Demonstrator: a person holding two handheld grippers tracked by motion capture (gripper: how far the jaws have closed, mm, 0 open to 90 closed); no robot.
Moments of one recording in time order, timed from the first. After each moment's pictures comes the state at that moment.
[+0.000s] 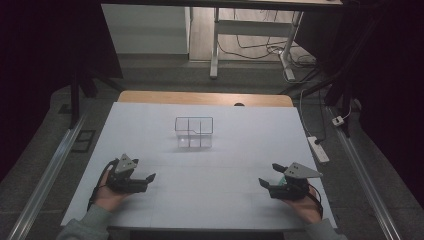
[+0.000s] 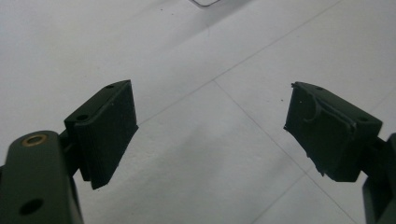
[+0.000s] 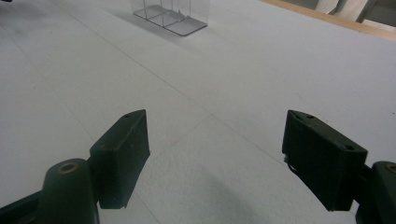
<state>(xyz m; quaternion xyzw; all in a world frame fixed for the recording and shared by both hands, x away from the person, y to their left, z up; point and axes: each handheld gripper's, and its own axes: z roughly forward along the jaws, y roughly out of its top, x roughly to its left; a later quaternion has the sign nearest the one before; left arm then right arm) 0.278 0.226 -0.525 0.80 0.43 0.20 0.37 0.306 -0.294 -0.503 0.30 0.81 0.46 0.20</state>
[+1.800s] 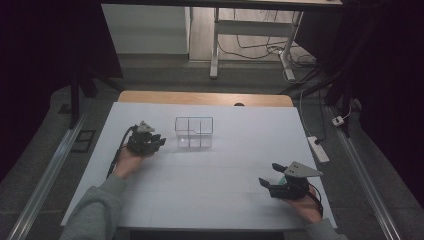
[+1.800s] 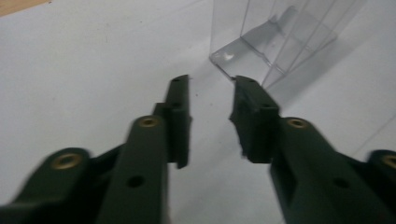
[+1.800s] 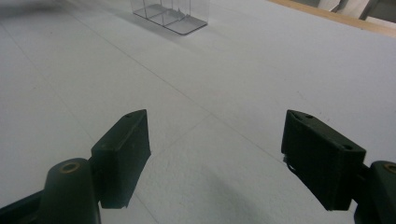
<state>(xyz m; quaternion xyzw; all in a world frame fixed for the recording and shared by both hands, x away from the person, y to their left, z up) 0.389 0.202 -0.509 0.80 0.45 0.18 0.37 0.308 -0.295 -0.504 0.30 0.81 0.46 0.20</state>
